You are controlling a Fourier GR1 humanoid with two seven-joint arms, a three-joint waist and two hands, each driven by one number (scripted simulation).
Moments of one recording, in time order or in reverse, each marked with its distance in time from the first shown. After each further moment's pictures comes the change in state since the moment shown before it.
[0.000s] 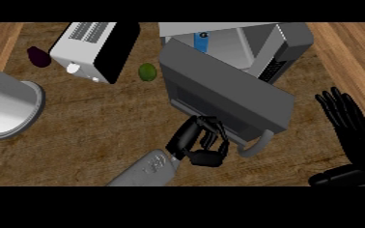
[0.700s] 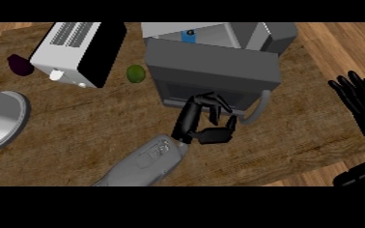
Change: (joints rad) left arm -0.135 -0.006 -0.006 0.003 0.274 0.262 -0.046; right arm -0.050 -0.114 -0.015 -0.137 -0.104 0.065 0.122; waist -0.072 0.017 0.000
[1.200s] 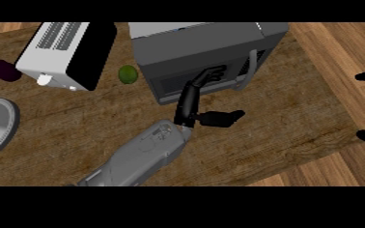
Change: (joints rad) left arm -0.113 -0.002 0.027 0.058 0.144 0.110 0.029; right arm -0.113 -0.126 -0.097 -0.051 0.083 -0.055 -0.014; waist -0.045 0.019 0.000
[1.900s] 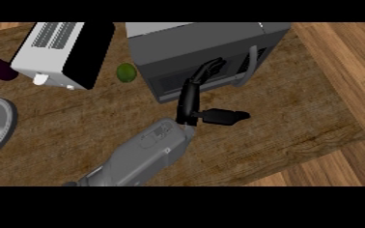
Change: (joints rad) left arm -0.022 0.000 -0.011 -0.021 0.150 0.063 -0.079; right arm -0.109 -0.070 -0.038 0.009 0.105 -0.060 -0.025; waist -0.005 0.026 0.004
